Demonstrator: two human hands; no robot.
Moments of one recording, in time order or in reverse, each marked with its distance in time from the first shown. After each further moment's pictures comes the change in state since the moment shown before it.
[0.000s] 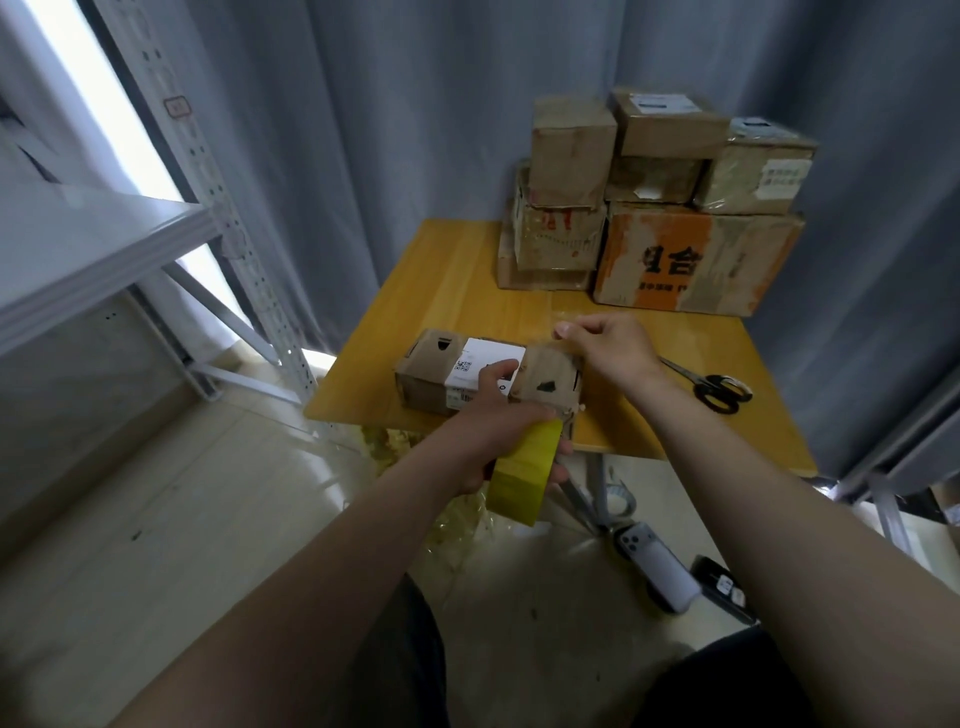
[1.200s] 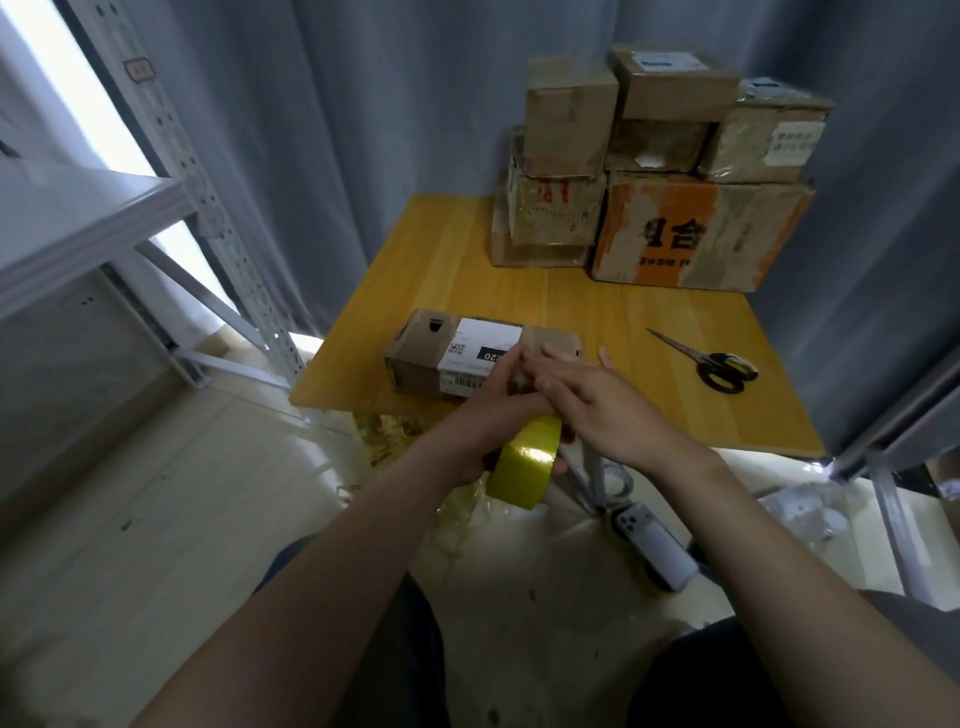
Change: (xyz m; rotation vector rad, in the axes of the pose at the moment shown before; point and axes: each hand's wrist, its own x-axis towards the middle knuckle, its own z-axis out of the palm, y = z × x) left_hand 0.031 -0.021 -0.005 -0.032 -0.081 0.081; right_hand -0.085 -0.001 0.006 -0.314 -0.361 -0.297
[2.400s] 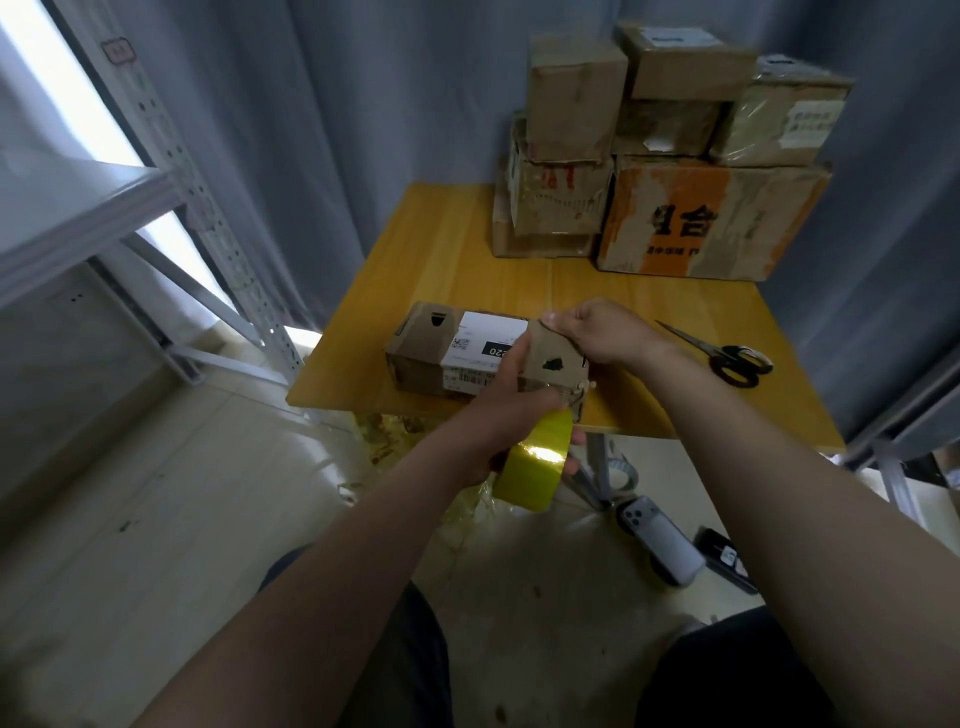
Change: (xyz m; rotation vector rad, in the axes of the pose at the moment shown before) left_hand 0.010 -0.001 -0.002 0.075 -0.050 0.015; right_hand 0.084 0.024 -0.029 0.089 -0.008 0.341
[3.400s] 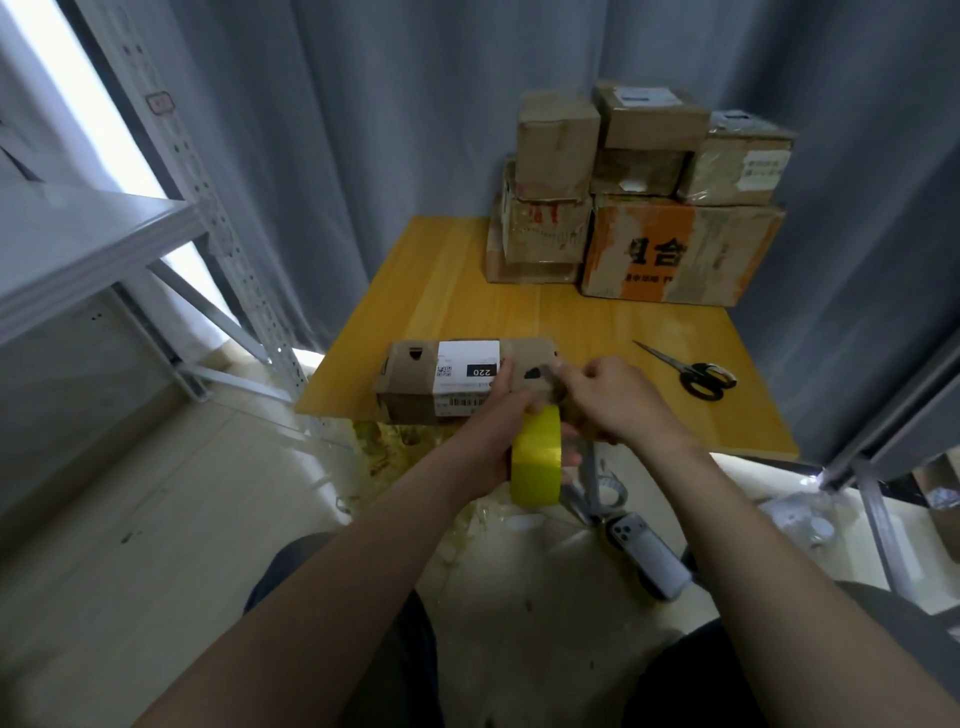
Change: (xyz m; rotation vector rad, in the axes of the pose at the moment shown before) left_hand -0.013 -0.001 0.024 -0.240 0.112 -0.068; right_hand -0.088 -0.001 0.012 0.025 0.188 0.145
